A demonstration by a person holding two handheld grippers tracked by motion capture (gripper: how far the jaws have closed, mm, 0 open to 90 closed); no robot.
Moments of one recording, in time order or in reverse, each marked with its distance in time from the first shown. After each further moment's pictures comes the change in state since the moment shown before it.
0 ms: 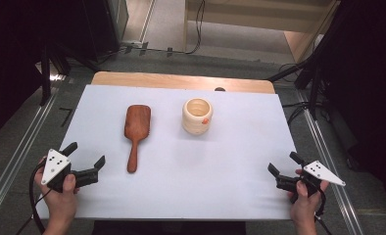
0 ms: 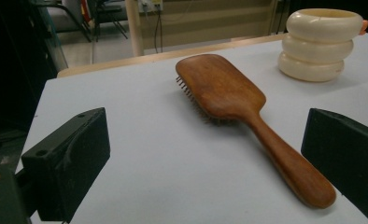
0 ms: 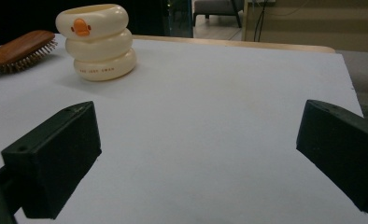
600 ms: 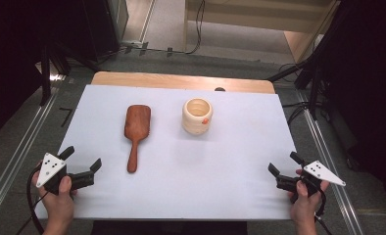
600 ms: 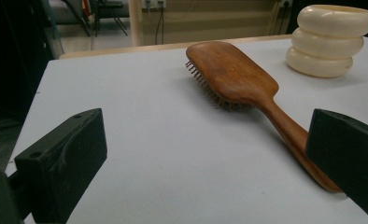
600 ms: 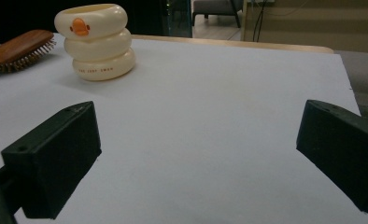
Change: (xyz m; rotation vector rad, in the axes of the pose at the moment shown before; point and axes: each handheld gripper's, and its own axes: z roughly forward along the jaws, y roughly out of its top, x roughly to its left) left arm 0.019 -0.030 0.000 -0.019 0.010 -0.072; right arm 0.000 0.000 -0.001 0.002 -0.002 -0.003
